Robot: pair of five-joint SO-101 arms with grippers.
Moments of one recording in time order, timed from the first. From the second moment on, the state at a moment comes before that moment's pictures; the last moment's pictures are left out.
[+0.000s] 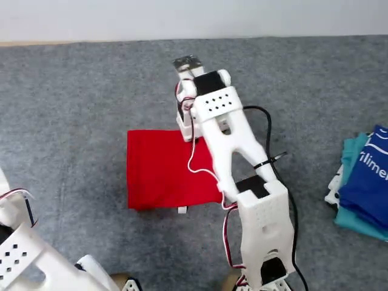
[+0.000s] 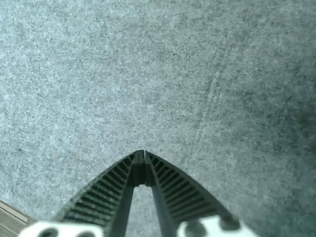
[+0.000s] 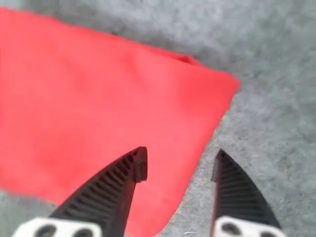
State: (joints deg) left arm -53.1 -51.1 30.3 95.7 -21.8; right arm -25.5 36.0 -42.7 99.6 -3.4
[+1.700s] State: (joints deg) left arm -53.1 -51.1 32.7 93.0 -21.8; right arm -18.9 51.9 -44.7 98.3 0.3
